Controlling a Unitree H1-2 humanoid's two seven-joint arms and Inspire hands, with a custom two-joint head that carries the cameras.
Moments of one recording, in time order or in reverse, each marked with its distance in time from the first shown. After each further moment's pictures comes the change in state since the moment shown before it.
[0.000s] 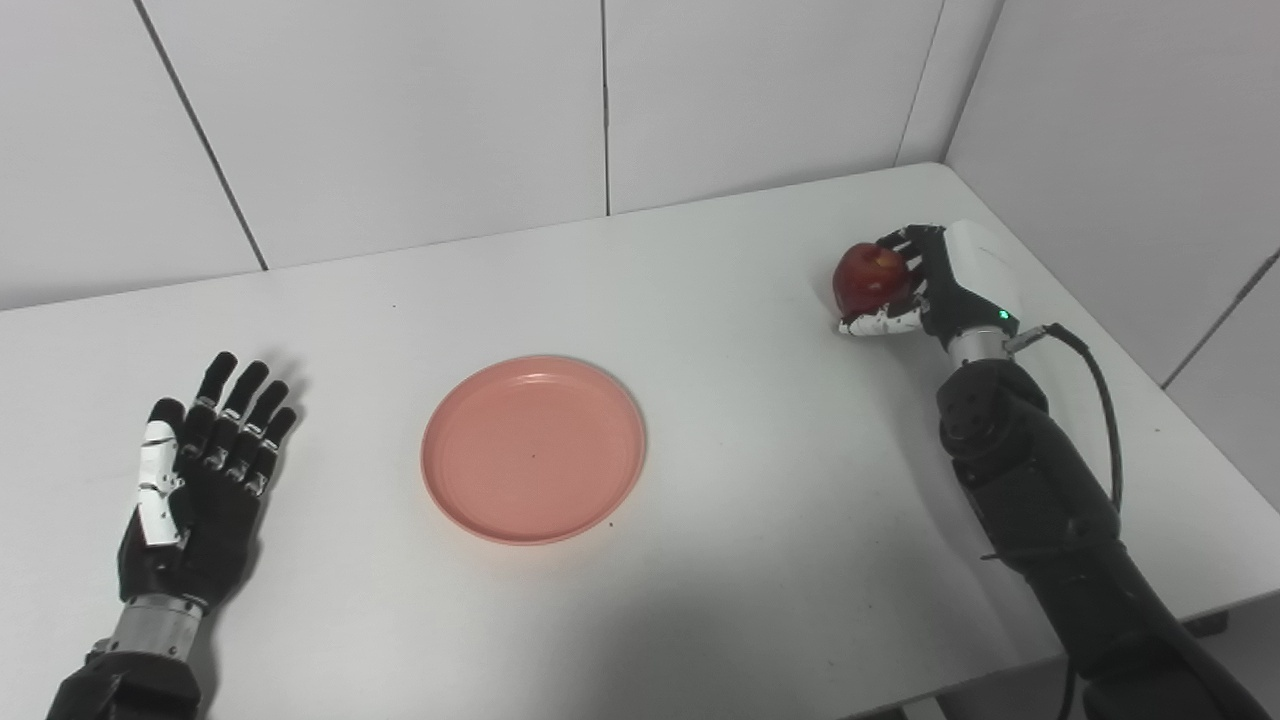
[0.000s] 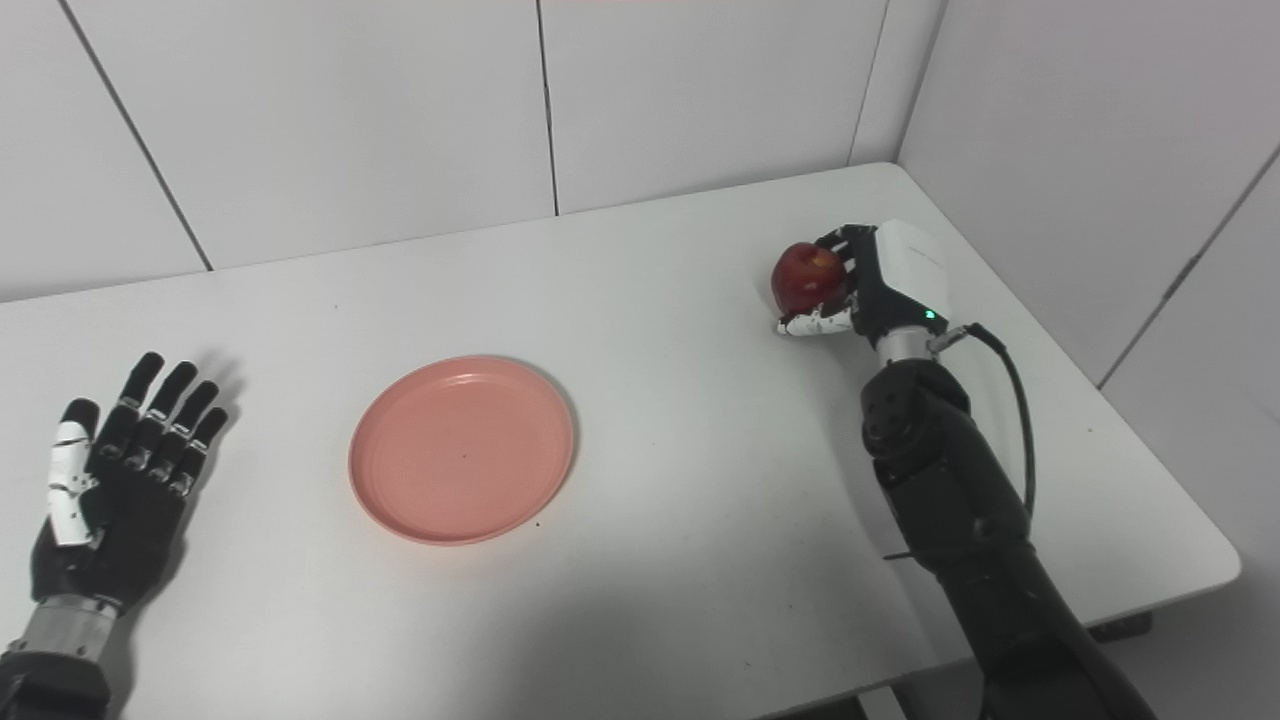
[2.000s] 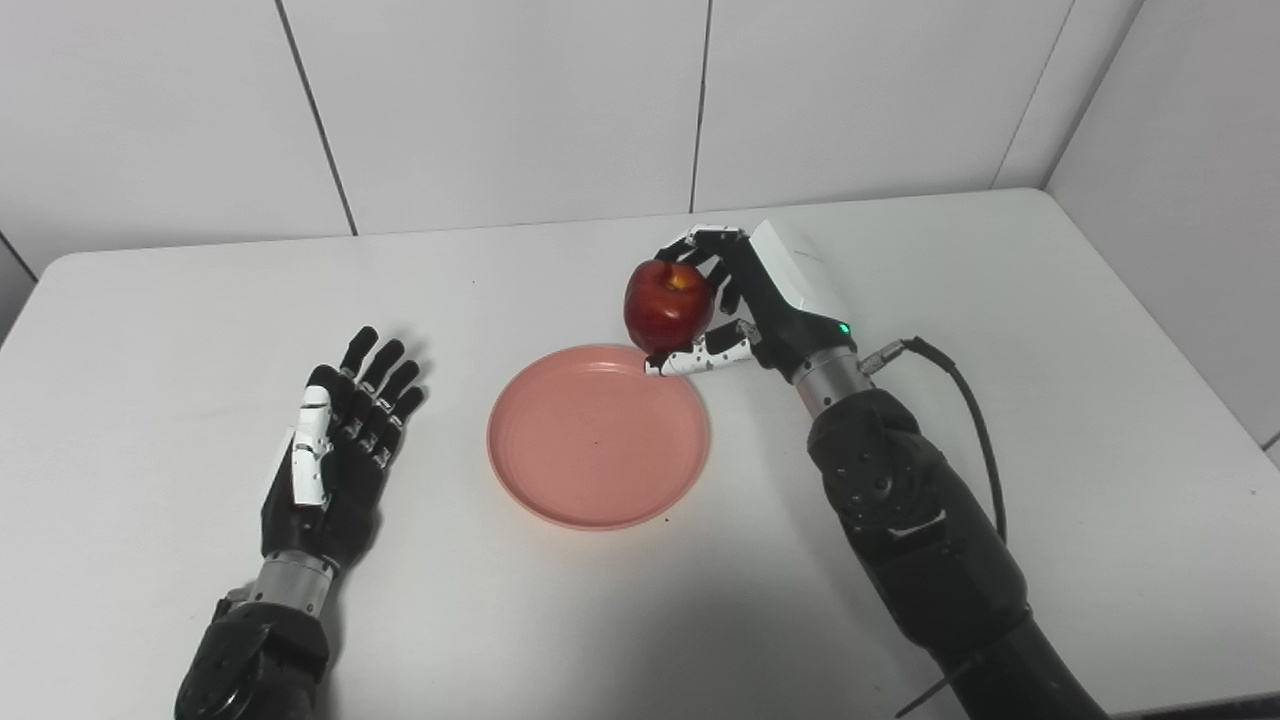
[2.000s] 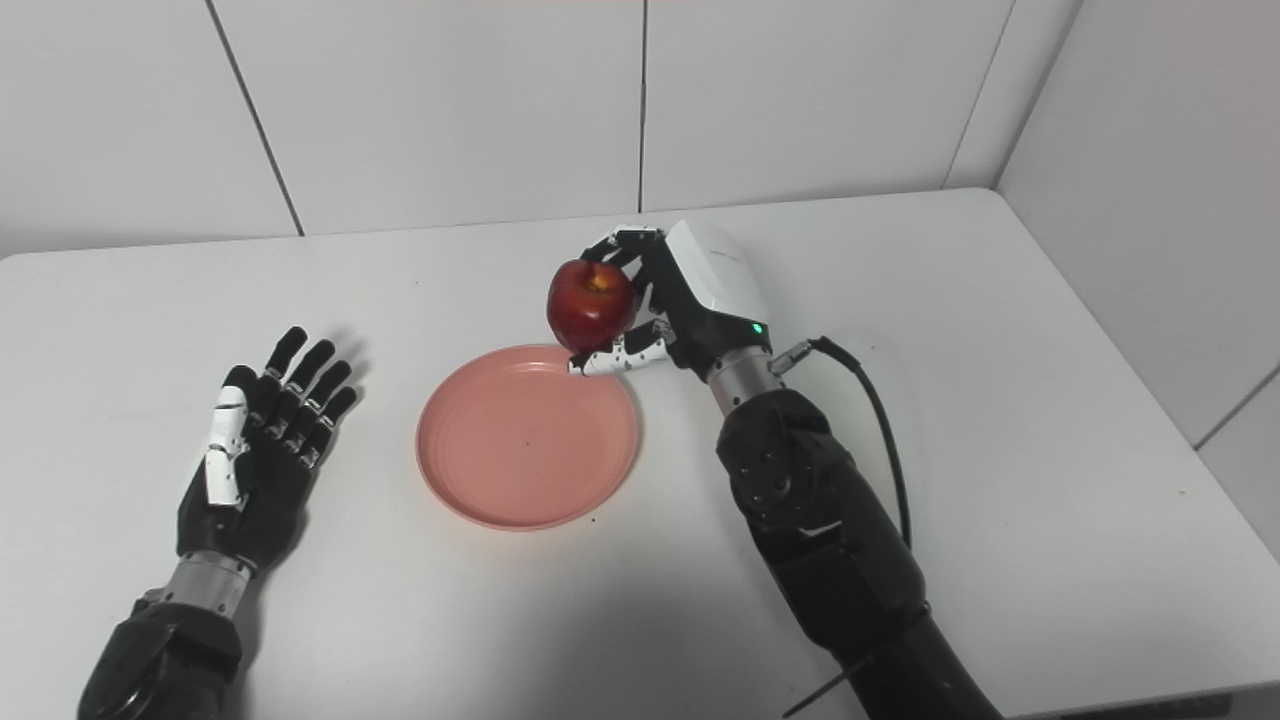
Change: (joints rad) left arm 0.074 -0.098 -0.099 -0.138 0.114 -0.002 0.132; right arm -0.040 0.237 0.301 -0.408 -0.080 0.002 0.265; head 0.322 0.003
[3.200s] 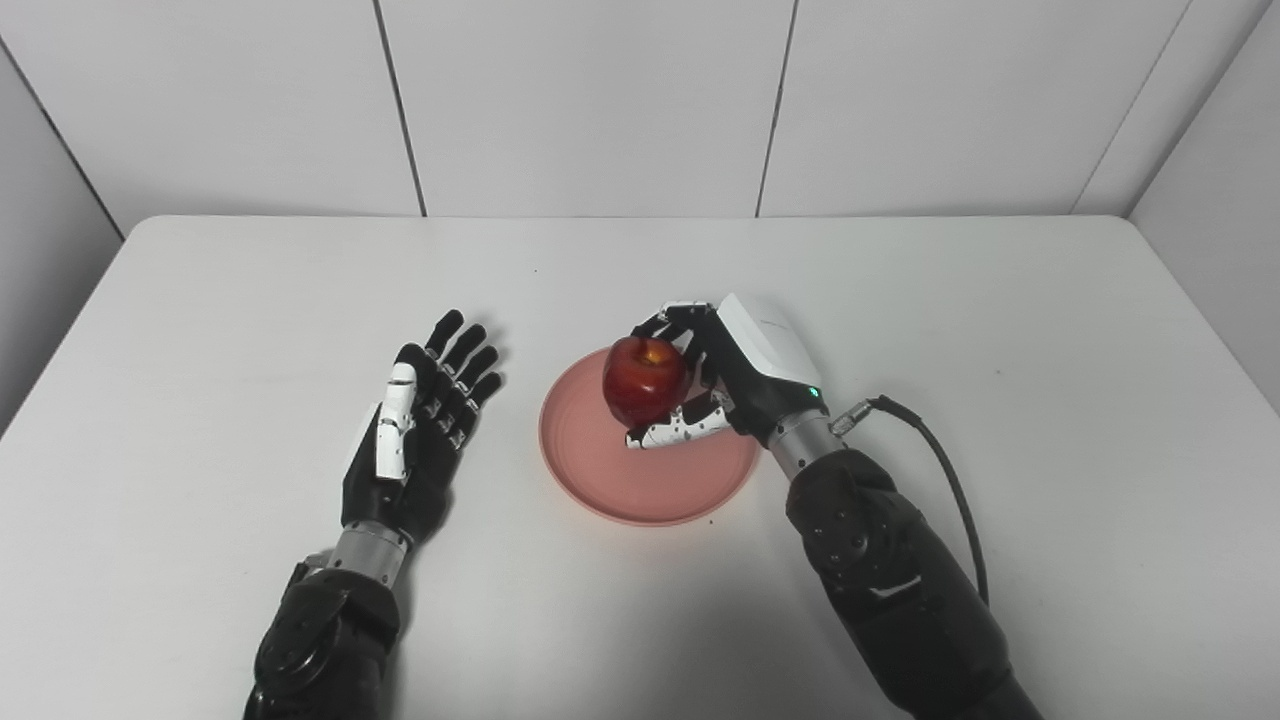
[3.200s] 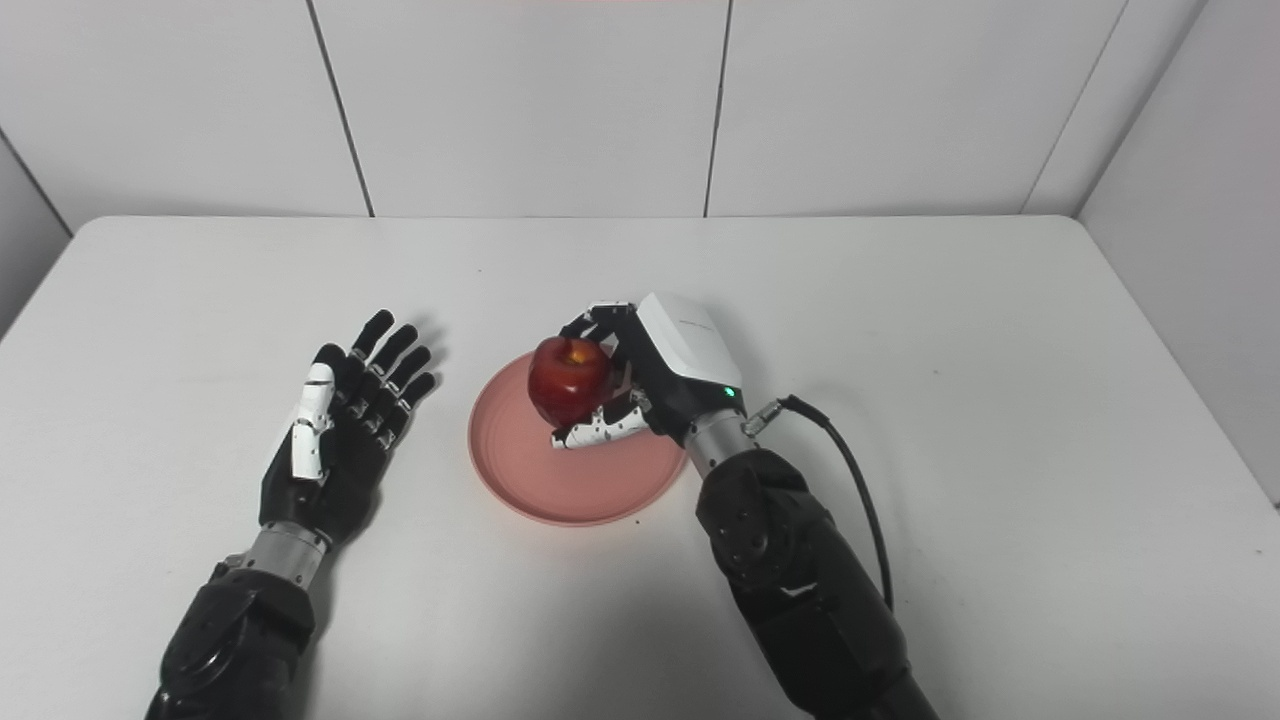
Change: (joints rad) left arm 0.014 -0.039 -0.036 -0.025 0.021 -0.001 0.046; right arm 0.031 0.071 0.098 0.082 -0.031 -0.024 0.048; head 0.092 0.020
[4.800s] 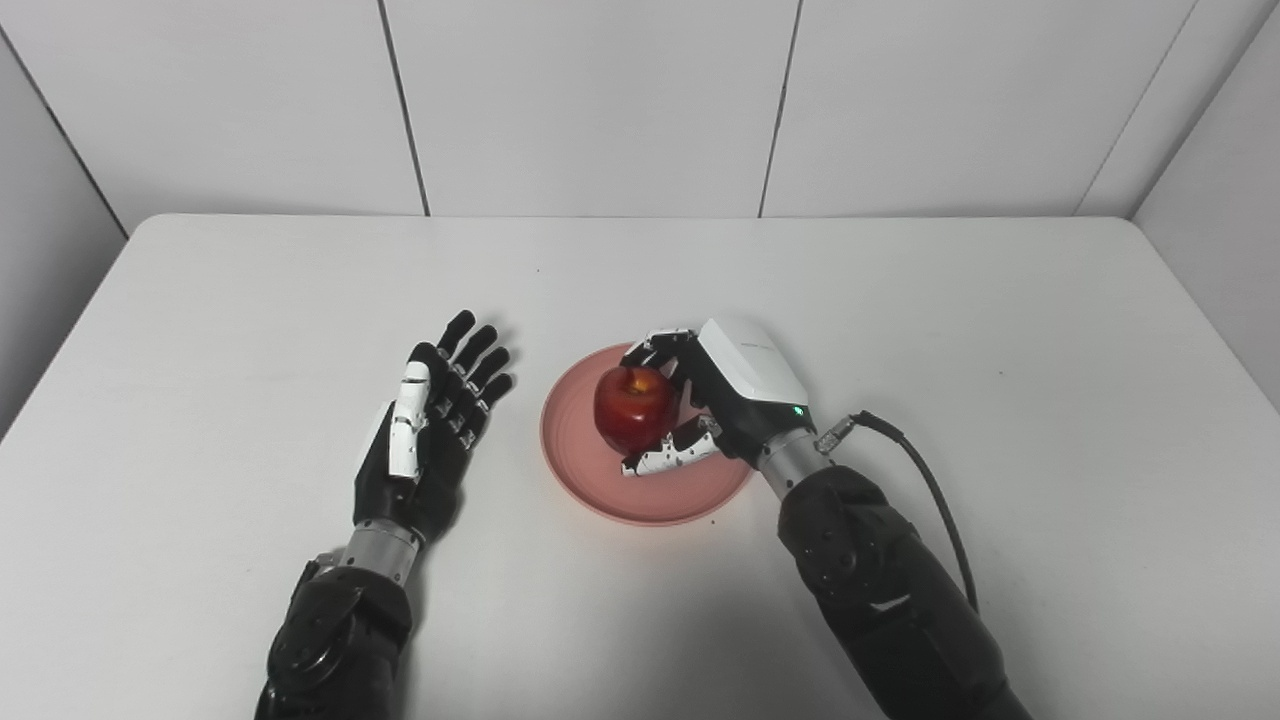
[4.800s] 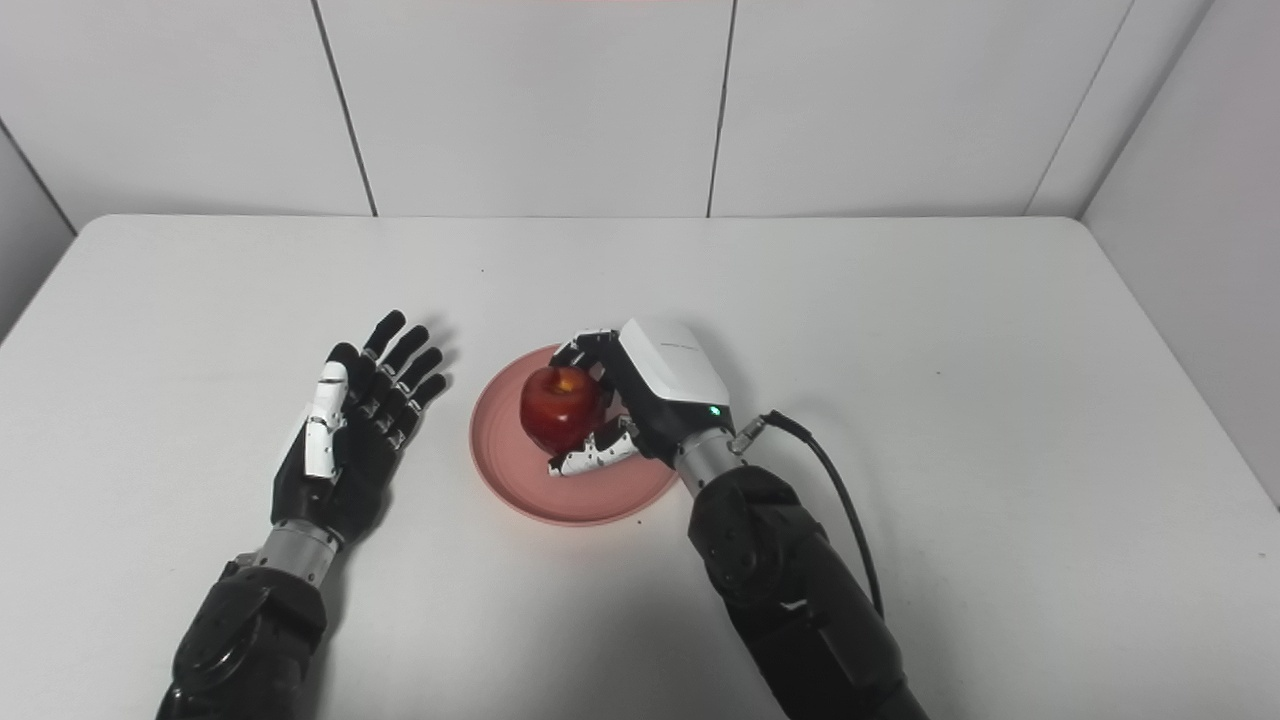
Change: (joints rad) left arm 0.006 -0.012 -0.014 -0.020 0.018 0.016 0.031; right arm 0.012 -0.001 0.038 0.011 -0.067 -0.009 0.050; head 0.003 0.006
